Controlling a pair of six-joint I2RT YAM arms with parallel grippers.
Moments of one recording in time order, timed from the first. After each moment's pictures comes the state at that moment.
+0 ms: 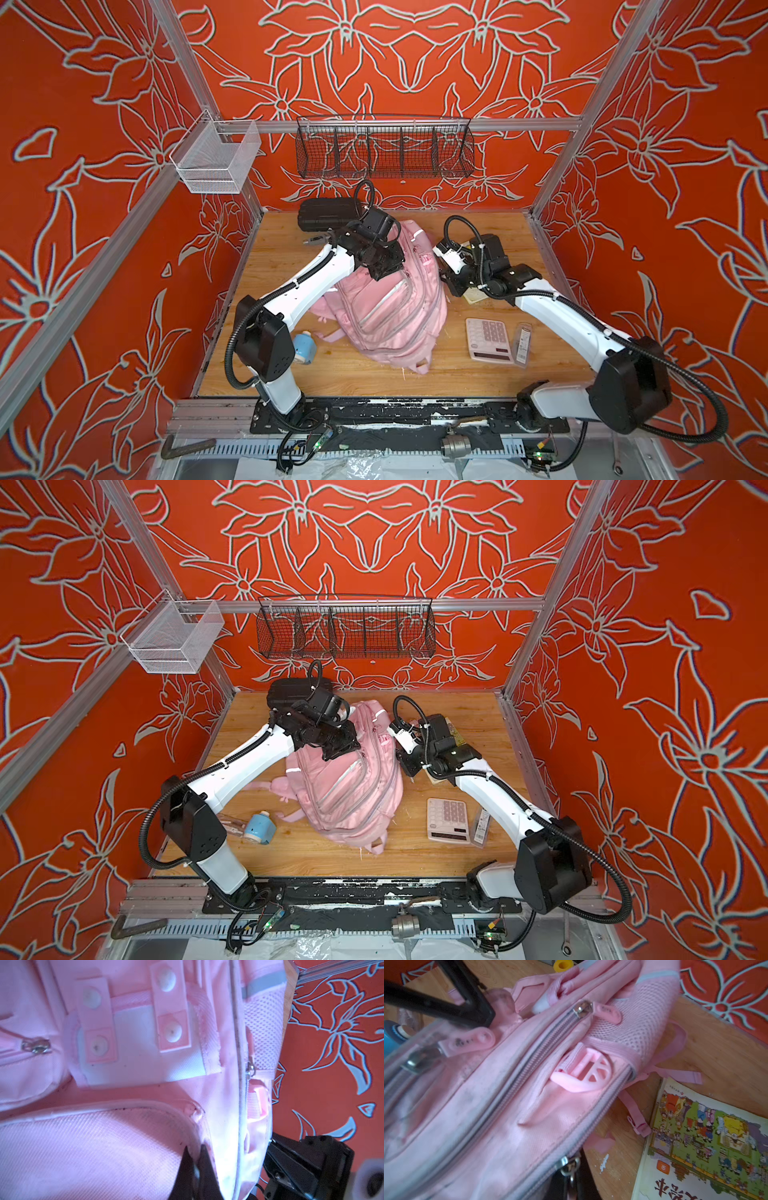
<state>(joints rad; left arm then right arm) -0.54 1.71 1.60 -0.81 0.27 -0.98 0.41 1.35 1.05 -0.48 -0.32 -0.25</state>
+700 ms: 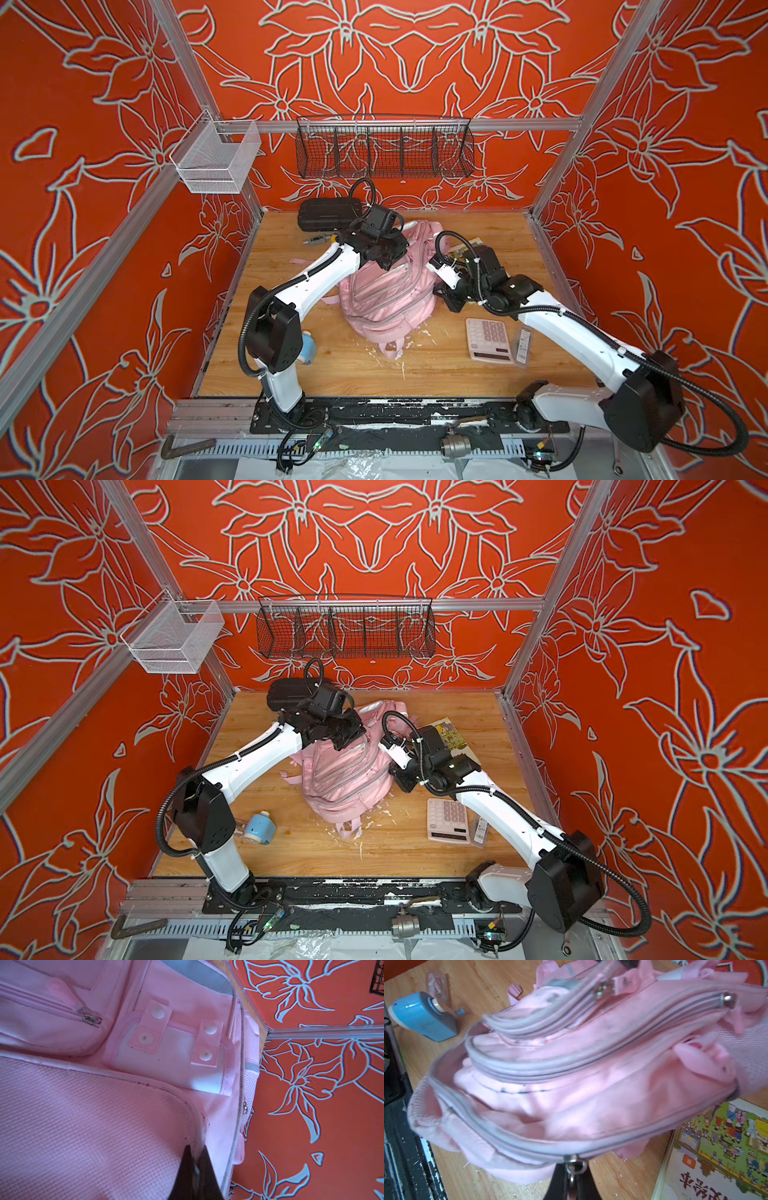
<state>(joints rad) -0.52 1.80 1.62 -0.59 0.15 -1.17 0.57 1.25 0.98 -0.54 -0.28 -0.22</state>
